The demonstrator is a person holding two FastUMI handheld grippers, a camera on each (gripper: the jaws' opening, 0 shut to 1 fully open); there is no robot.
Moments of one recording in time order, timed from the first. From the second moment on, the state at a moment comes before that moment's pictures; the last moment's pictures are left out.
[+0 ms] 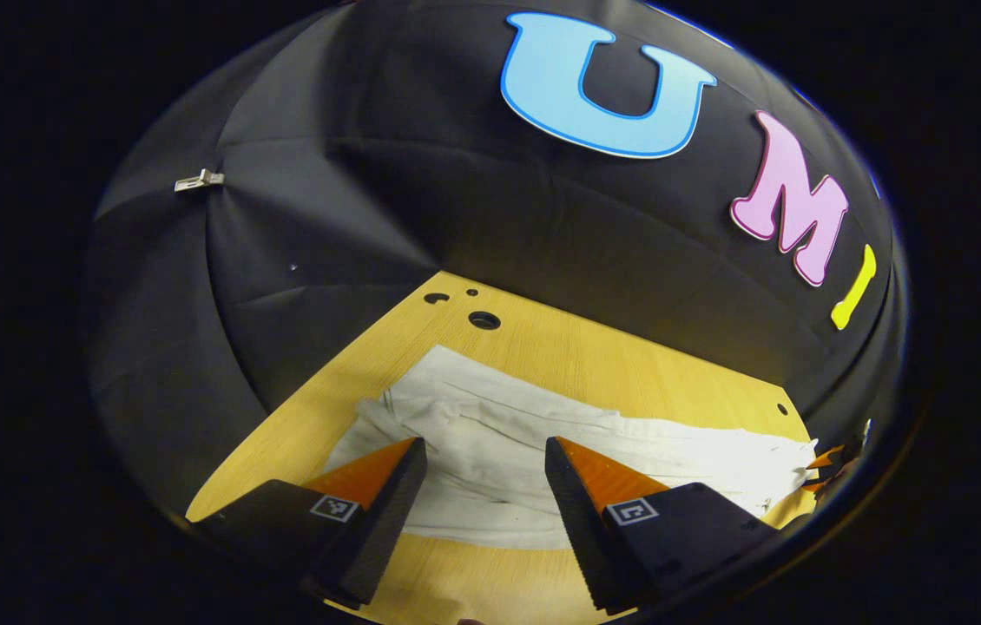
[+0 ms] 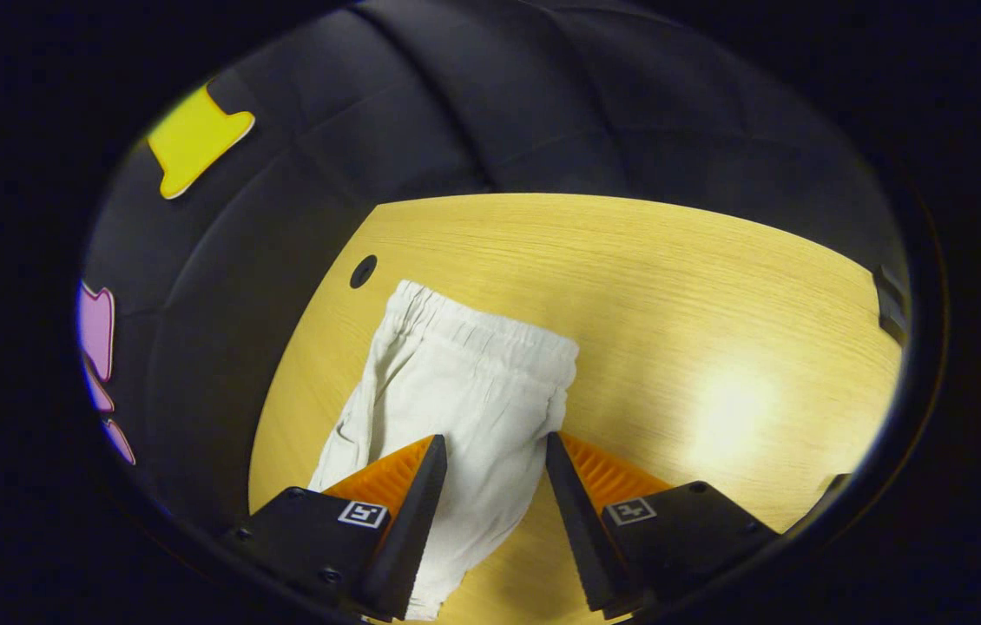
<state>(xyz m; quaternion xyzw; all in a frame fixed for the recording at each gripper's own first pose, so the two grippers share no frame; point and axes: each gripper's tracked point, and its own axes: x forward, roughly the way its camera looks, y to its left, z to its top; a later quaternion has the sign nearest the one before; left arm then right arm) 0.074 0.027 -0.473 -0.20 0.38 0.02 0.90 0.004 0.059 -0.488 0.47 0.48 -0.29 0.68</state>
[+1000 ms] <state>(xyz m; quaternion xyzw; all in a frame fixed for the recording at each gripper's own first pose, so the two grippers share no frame) 0.012 0.009 -0.540 -0.38 0.47 0.09 0.79 0.001 0.060 -0.492 0.48 0.49 -0.27 0.68</state>
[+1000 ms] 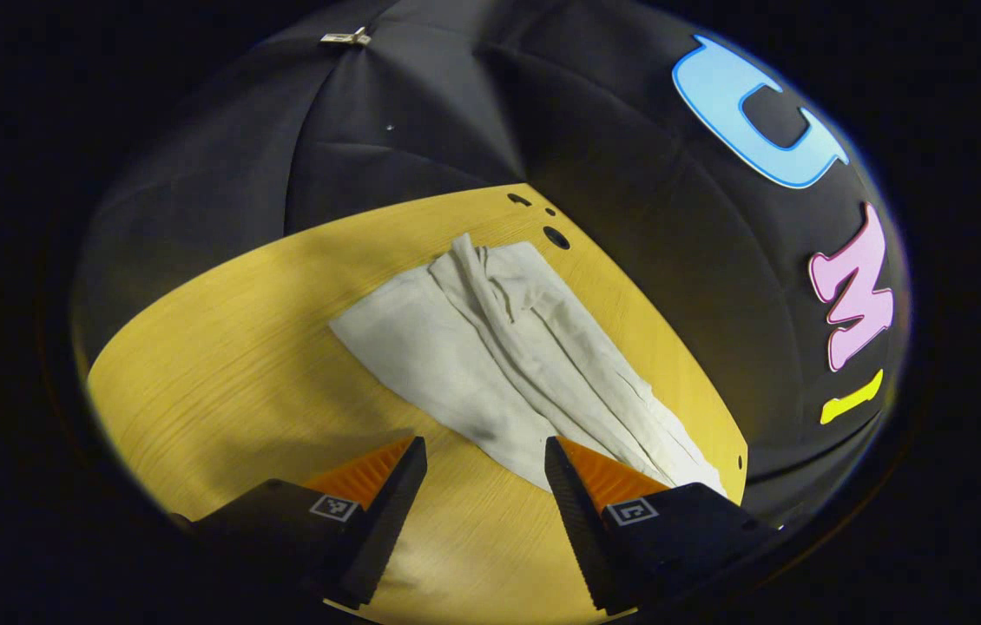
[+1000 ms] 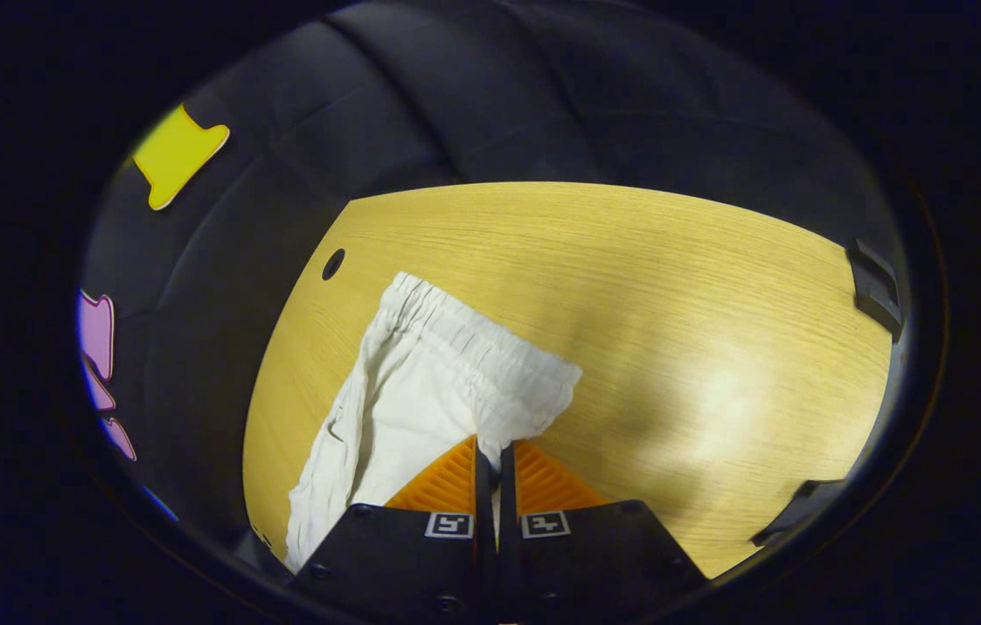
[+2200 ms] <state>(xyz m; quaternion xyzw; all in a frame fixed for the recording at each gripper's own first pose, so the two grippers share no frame) 0.052 -0.015 -0.561 -0.34 0.51 0.09 0.78 0.002 0.041 -0.455 0.45 0.46 -0.24 0.73</state>
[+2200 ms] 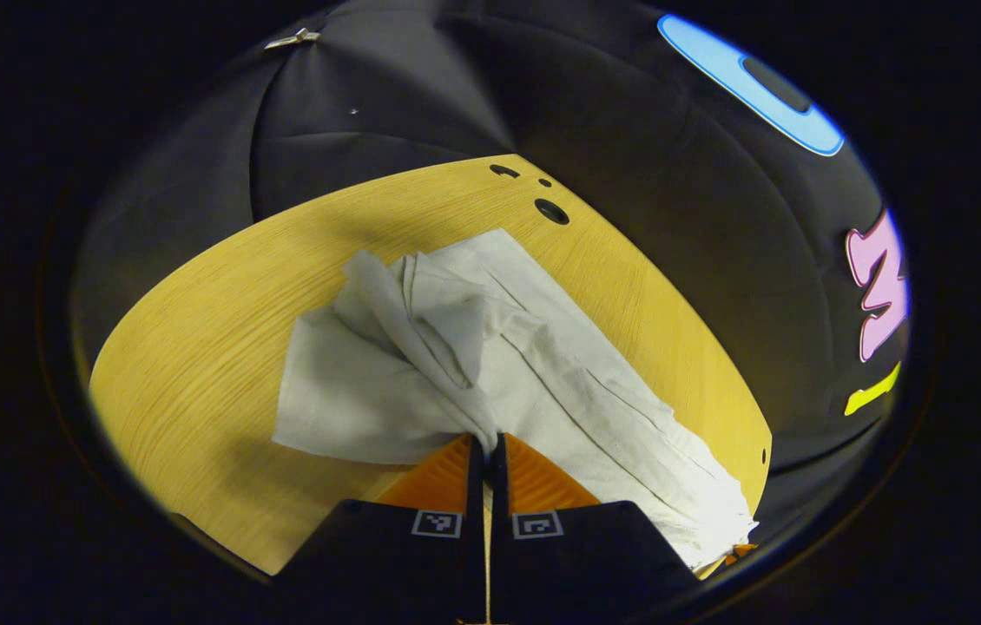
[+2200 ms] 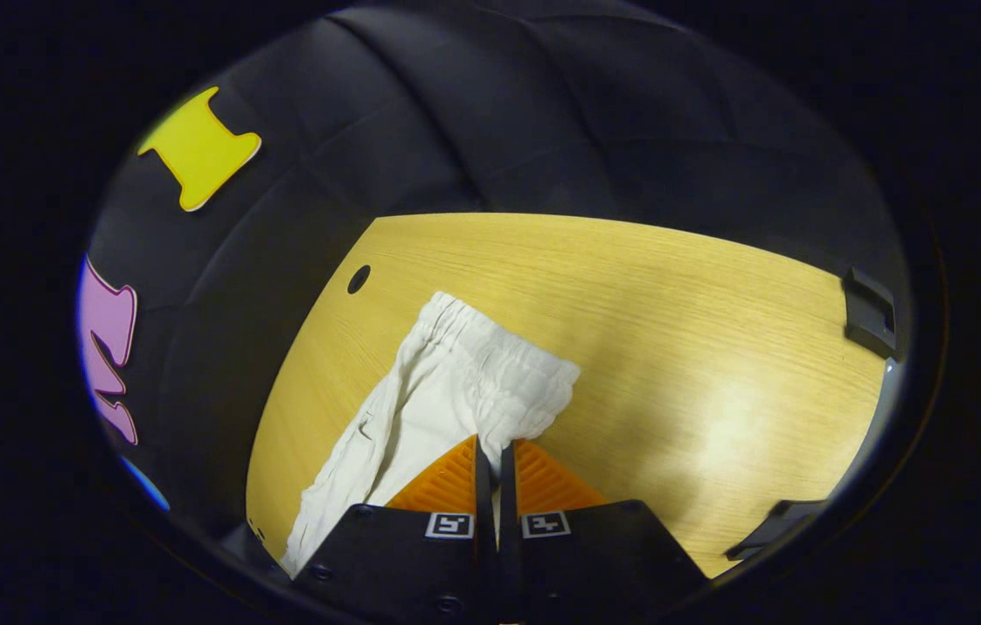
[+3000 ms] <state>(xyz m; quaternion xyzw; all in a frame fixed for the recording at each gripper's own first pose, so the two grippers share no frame) -0.007 -0.029 -0.544 -0.34 0.52 0.08 0.78 0.074 0.107 -0.286 0.33 0.35 -0.07 0.87</state>
